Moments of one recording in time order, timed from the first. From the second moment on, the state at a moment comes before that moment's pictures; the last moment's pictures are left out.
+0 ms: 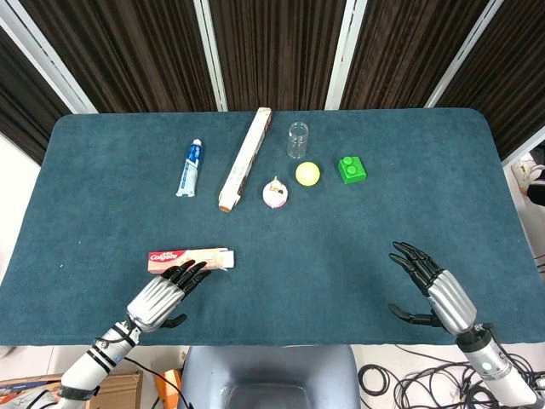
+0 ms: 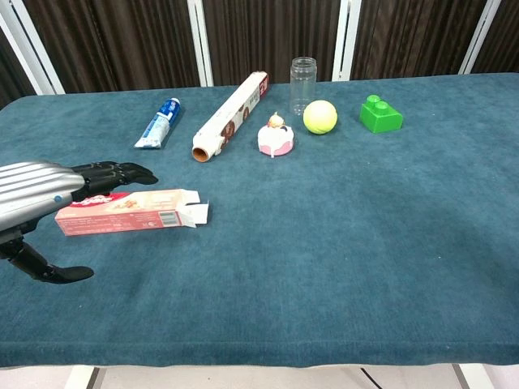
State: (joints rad) left arm -0.51 -1.29 0.02 -1.74 1.56 1.04 0.29; right arm 0.27 -1.39 -0.06 -1.11 -1.88 1.72 0.59
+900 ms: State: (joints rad) left arm -0.48 -1.28 -0.03 -1.86 1.32 1.10 0.59; right arm 0.20 -1.25 -0.08 -1.35 -1.77 1.68 0.33
